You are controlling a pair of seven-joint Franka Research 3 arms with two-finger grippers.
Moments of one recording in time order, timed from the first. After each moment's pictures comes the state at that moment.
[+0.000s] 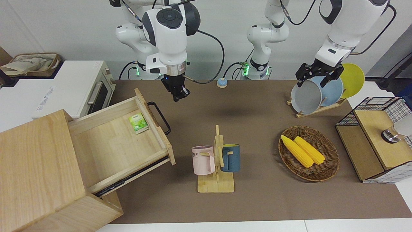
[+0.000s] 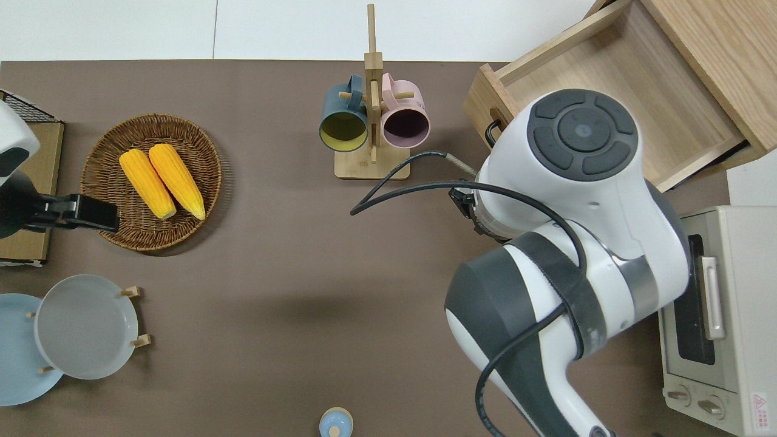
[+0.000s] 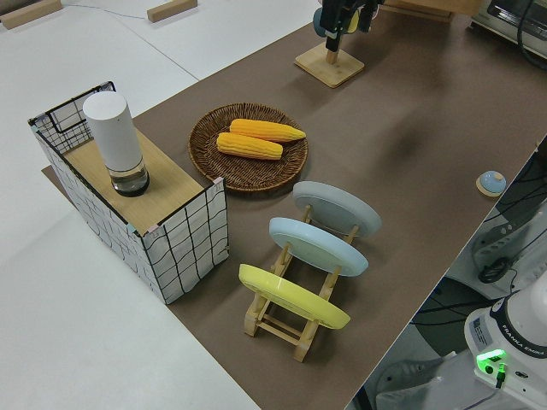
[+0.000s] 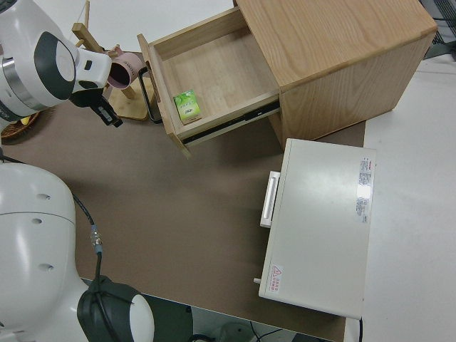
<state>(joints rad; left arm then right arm) 0.03 0.04 -0.06 -1.51 0.00 1.52 0.02 0.29 0.24 0.15 -1.47 -0.06 1.63 1.20</state>
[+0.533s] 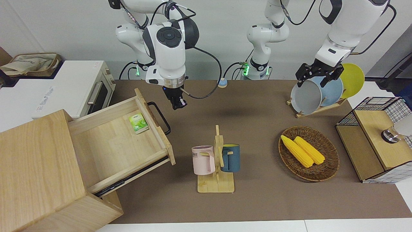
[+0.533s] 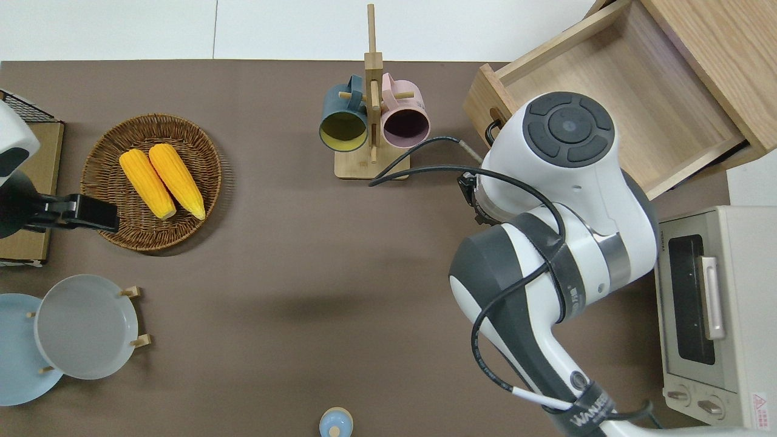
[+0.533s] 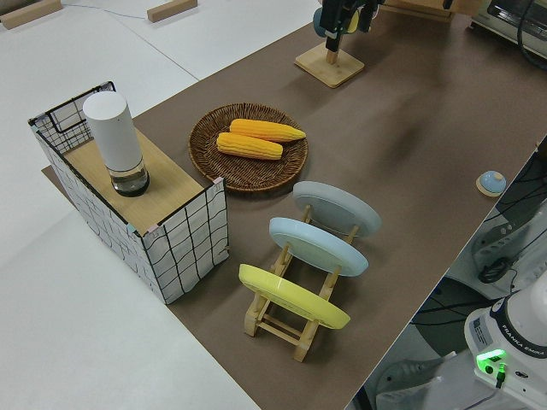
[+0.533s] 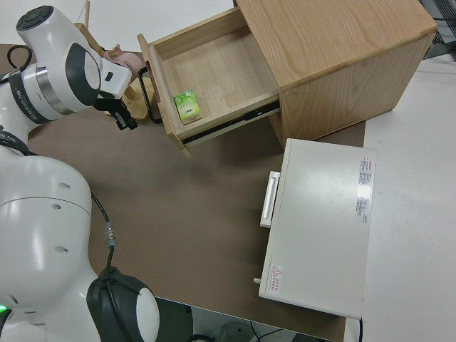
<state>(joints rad) 0.03 0.04 -0.06 -1.51 0.00 1.52 0.02 0.27 0.28 0.13 -1.52 -0.06 1.74 1.33</state>
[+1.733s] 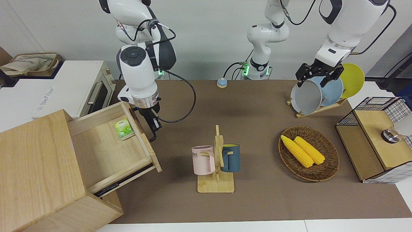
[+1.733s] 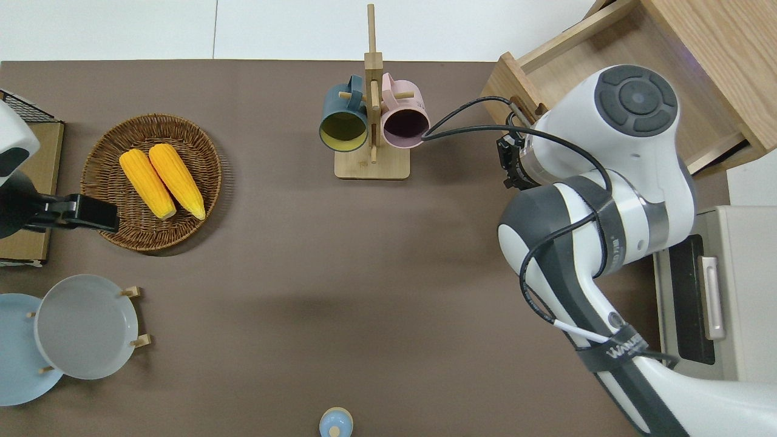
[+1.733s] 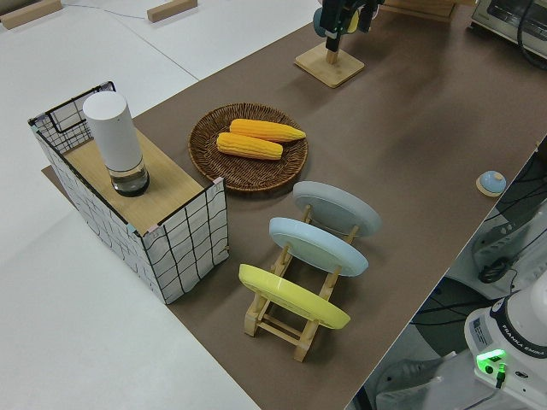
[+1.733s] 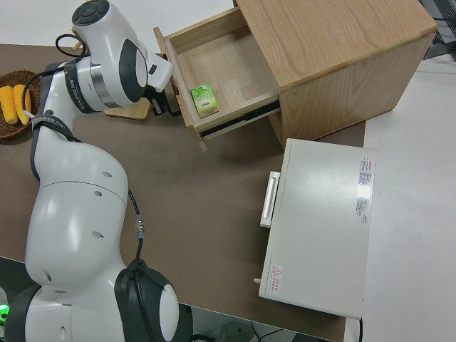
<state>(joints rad) 0.03 0.04 -0.06 -1.51 0.00 1.52 0.02 0.12 0.33 0.12 -1.52 -0.06 1.91 1.35</state>
